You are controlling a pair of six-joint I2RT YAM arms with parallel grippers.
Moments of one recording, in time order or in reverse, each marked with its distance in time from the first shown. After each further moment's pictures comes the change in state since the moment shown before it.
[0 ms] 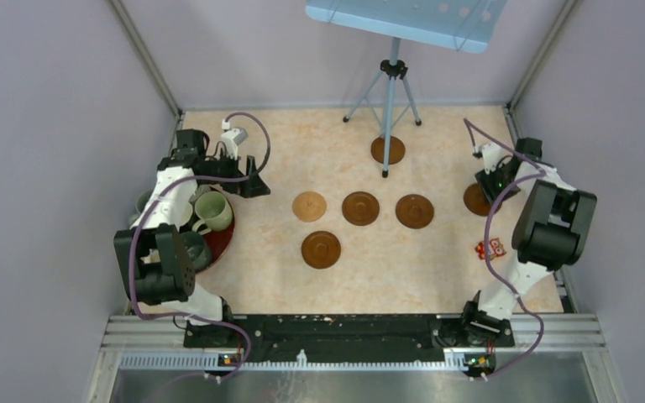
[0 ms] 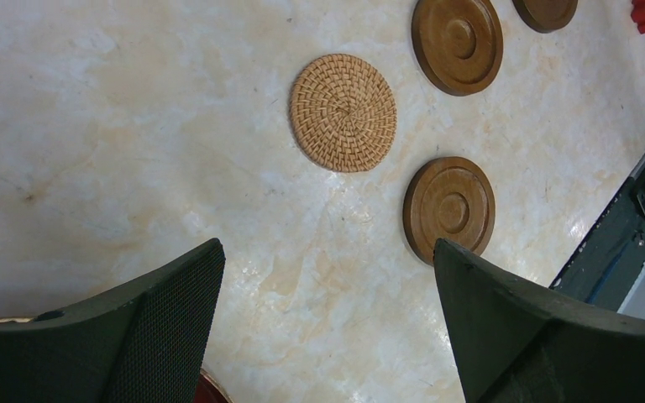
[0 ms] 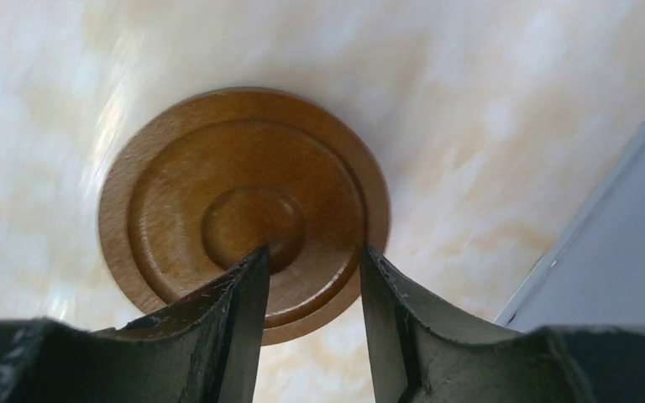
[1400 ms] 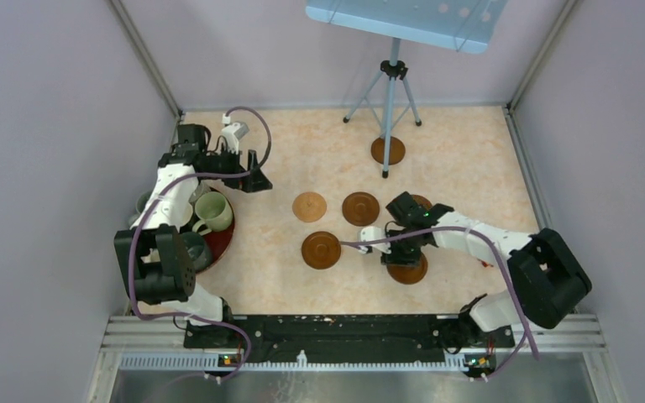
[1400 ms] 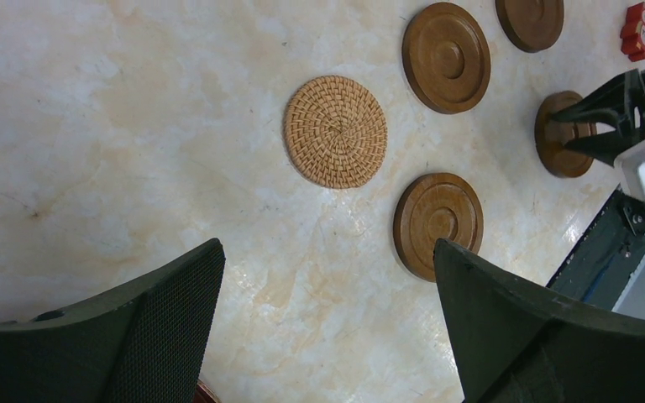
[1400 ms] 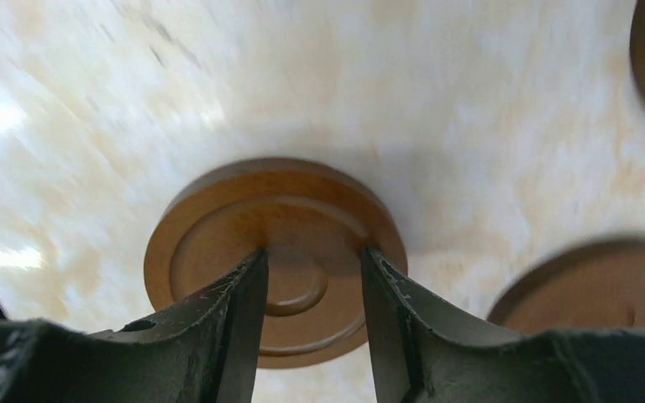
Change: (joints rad) left arm -0.034 0.002 0.041 0.002 -0.010 -0.046; right arm 0.940 -0.487 -0.504 -0.204 0.006 -0.205
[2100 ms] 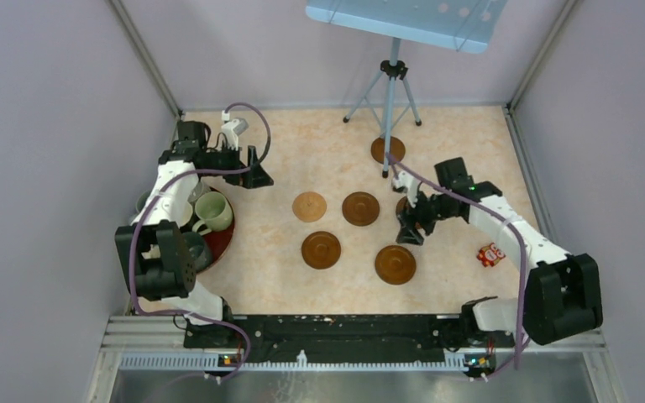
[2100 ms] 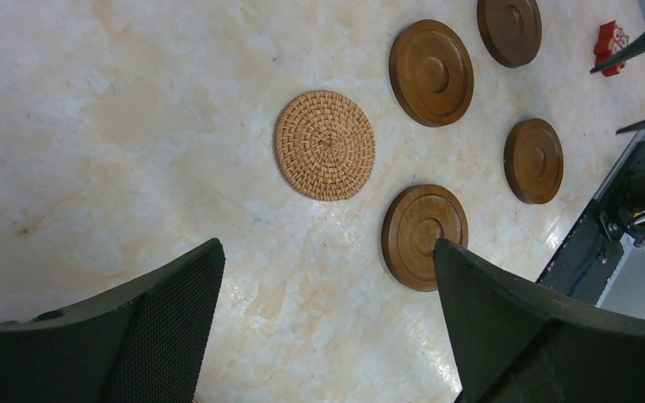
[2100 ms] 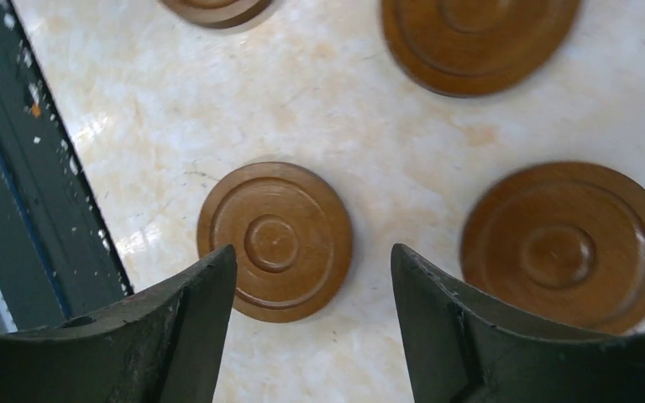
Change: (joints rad) left arm 0.000 0.029 0.035 0.009 0.032 -0.037; right arm -0.282 -0.073 0.175 -0.068 -0.464 0.302
